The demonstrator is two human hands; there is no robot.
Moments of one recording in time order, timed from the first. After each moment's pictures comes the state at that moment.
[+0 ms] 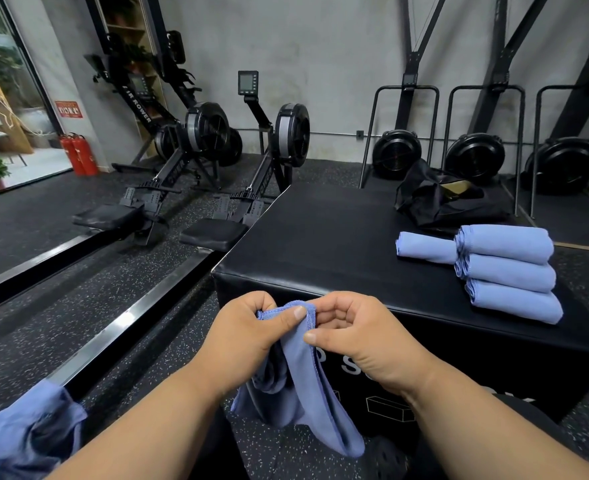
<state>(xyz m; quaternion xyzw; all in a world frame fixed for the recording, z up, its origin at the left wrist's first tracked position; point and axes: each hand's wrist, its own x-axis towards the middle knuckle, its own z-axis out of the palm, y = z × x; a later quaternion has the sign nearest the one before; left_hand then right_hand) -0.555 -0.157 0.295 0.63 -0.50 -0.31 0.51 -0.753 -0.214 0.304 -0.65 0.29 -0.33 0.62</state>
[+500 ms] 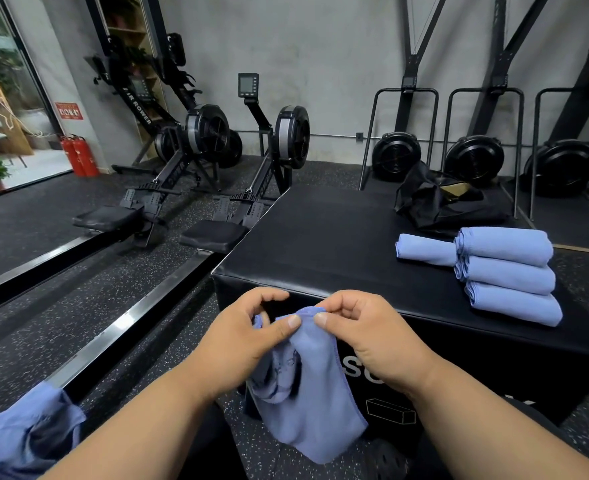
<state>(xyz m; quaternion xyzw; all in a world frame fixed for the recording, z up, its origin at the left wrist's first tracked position) -0.533 -0.161 0.281 0.60 -0.55 -0.33 0.48 -0.754 -0.221 0.306 -0.66 0.34 -0.34 0.58</state>
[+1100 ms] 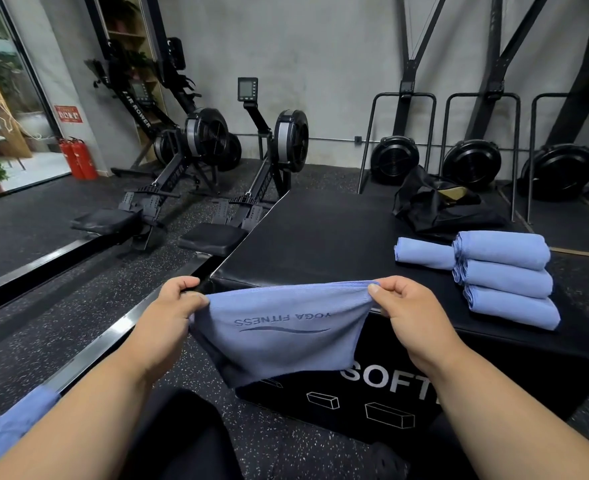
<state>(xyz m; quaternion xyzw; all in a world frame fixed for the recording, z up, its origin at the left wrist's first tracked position) -0.437 -0.173 0.264 0.62 -0.31 -0.37 0.61 -0.788 -0.282 0.275 -0.58 0.47 -0.46 0.47</state>
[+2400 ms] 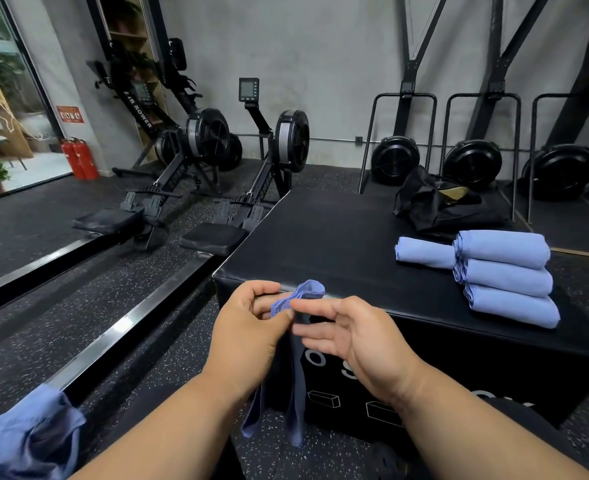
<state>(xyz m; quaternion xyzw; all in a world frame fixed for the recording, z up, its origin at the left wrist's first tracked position) -0.572 -0.151 0.302 0.60 -0.41 -0.34 0.60 -0.735 -0.209 0.304 -0.53 0.31 -0.34 0.71</state>
